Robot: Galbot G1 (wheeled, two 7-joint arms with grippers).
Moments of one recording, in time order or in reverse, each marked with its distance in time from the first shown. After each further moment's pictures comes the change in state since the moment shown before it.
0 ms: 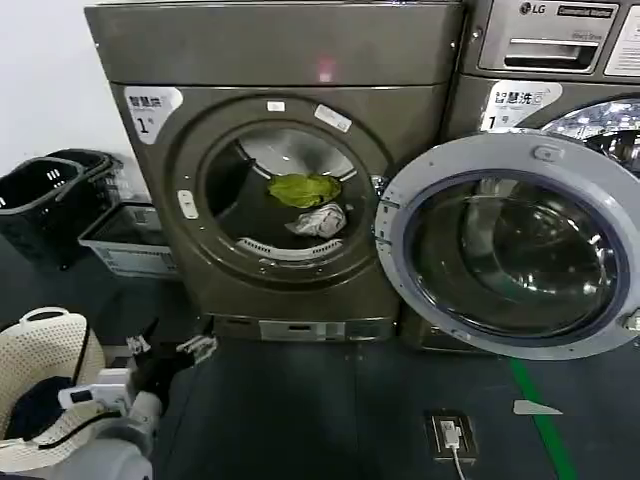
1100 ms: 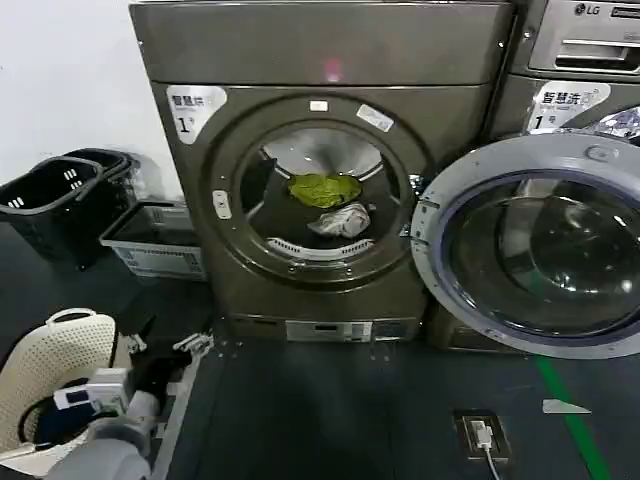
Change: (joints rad) left arm -0.011 0.002 -0.008 0.006 -0.014 0.000 -0.017; right arm 0.000 -0.011 -0.002 -0.001 0.002 -0.018 0.001
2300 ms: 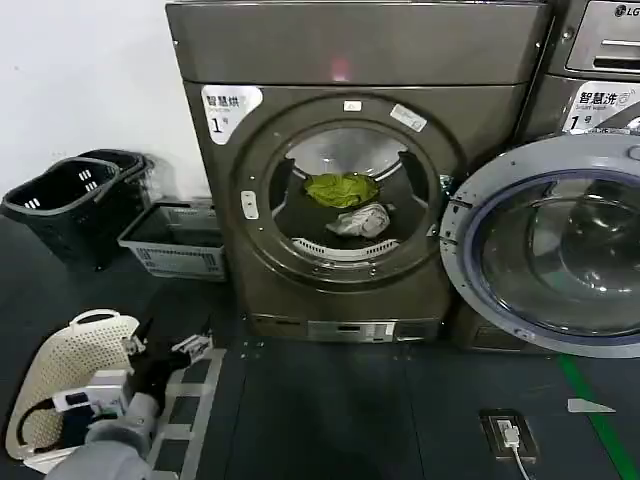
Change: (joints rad) left arm 0.010 0.000 -0.003 -0.016 0.012 0.000 0.001; right arm 0.000 0.004 -0.002 0.016 -0.009 -0.008 -0.025
